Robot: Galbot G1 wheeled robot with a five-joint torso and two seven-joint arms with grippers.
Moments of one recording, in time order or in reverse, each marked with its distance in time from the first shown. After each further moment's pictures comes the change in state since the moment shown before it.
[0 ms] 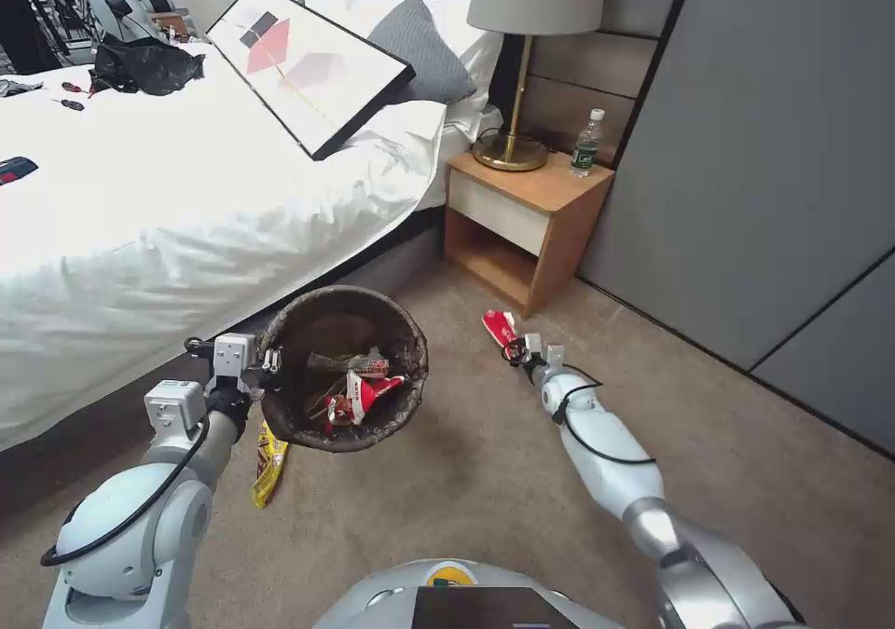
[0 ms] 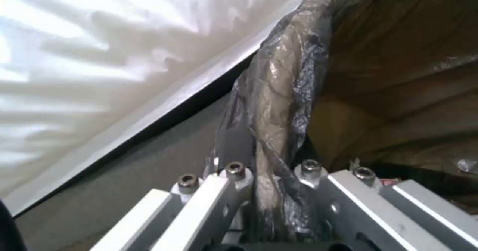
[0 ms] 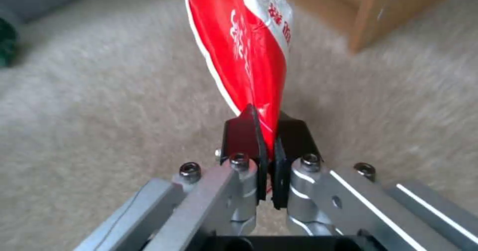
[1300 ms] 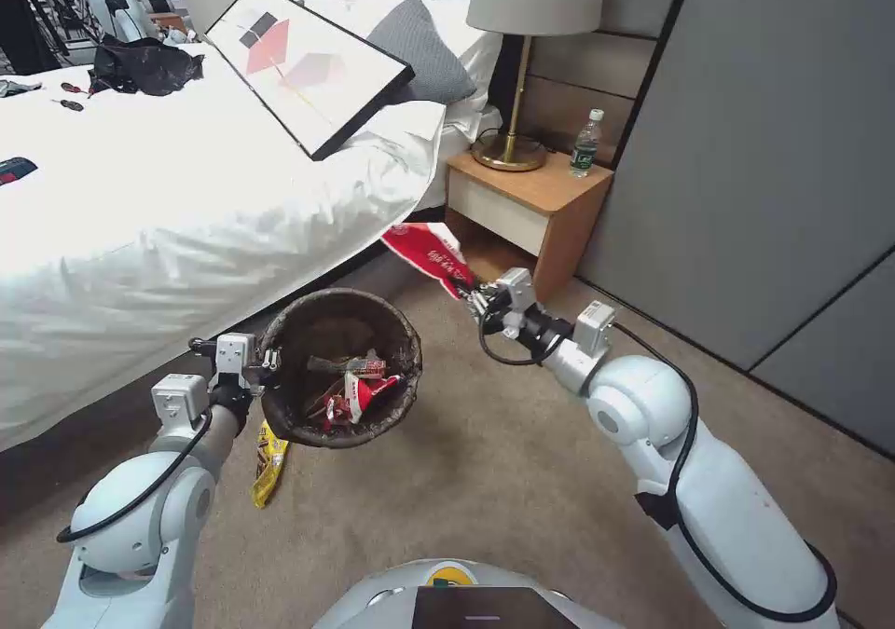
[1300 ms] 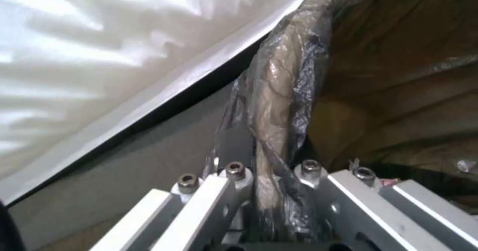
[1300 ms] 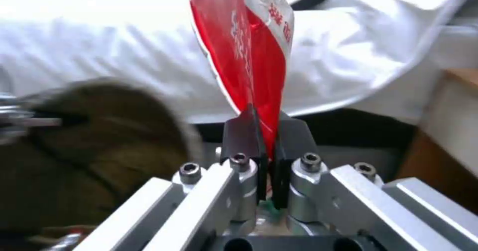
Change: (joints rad) left arm -0.037 0.014 -0.002 0.067 -0.021 0.003 -0.001; right arm -0.247 -0.268 -0.088 1.209 0.167 -0.285 -0.076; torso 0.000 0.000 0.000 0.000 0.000
